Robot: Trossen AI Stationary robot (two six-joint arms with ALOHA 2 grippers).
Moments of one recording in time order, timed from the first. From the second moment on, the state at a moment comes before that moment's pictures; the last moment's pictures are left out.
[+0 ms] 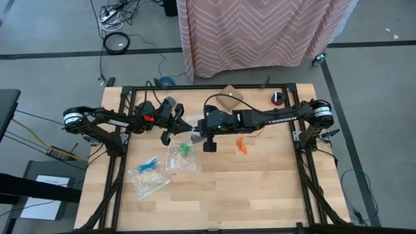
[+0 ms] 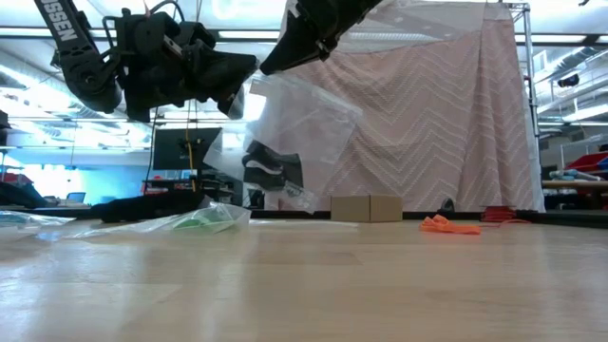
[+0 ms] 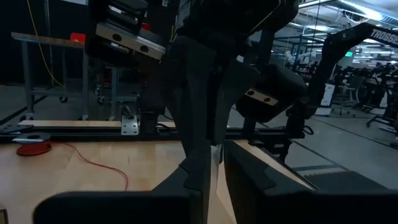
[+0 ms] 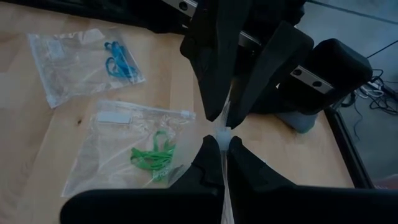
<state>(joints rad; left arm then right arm) 0.40 1.42 0.36 1.23 0.71 -0.22 0.03 1.77 1.48 -0.31 0.22 -0.16</state>
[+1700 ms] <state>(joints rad) 0.47 1.42 0.36 1.17 0.69 -0.26 -0.01 1.77 1.47 -0.40 0.25 -0.24</state>
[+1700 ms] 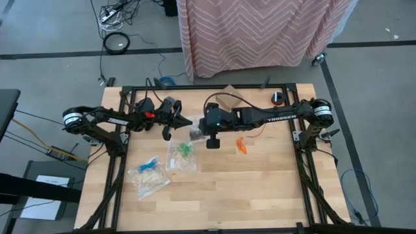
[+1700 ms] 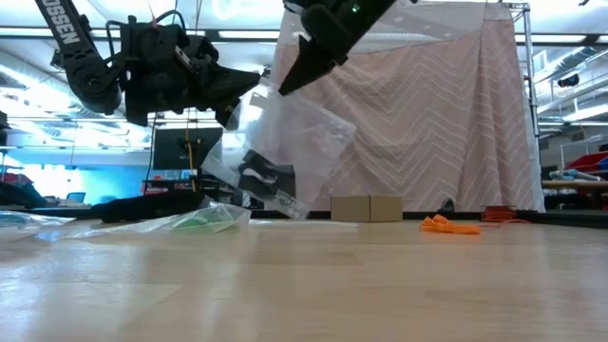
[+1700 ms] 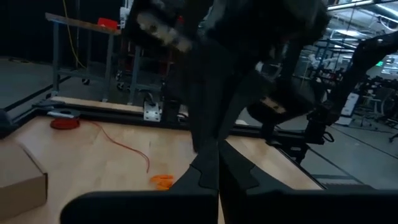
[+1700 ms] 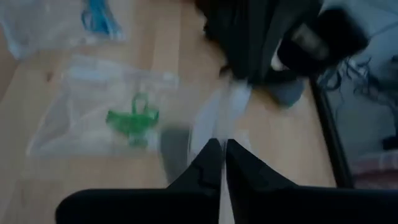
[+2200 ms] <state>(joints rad) 0.47 1.42 0.36 1.16 0.66 -0.24 -0.03 1.76 1.48 -0.30 0.21 -0.19</state>
